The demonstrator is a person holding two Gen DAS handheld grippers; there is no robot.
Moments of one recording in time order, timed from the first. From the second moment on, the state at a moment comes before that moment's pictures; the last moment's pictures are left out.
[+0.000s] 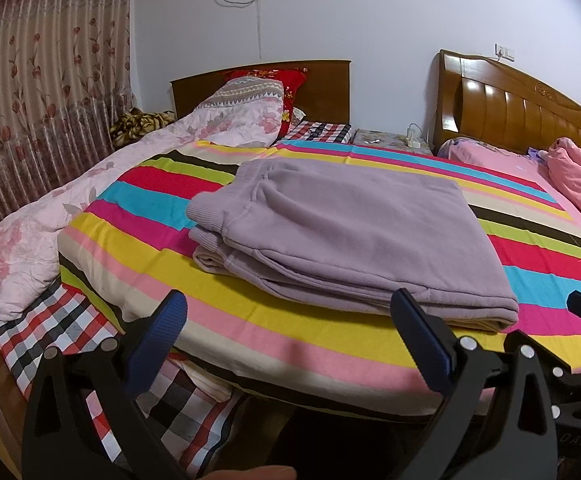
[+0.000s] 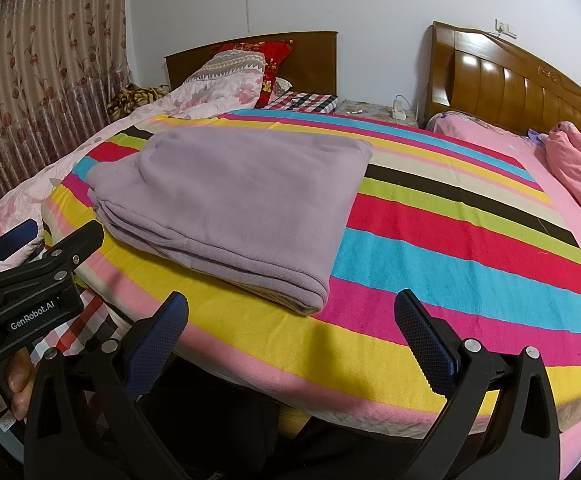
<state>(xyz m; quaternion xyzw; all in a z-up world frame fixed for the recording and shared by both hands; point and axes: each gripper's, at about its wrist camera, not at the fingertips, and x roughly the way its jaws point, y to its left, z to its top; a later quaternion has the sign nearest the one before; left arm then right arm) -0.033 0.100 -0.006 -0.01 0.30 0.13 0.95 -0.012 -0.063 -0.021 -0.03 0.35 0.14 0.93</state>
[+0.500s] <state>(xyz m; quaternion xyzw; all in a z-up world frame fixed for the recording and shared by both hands) -0.032 0.100 -0.006 -0.01 0.30 0.13 0.95 -0.013 -0.063 -0.022 -0.03 0.35 0.14 0.93</state>
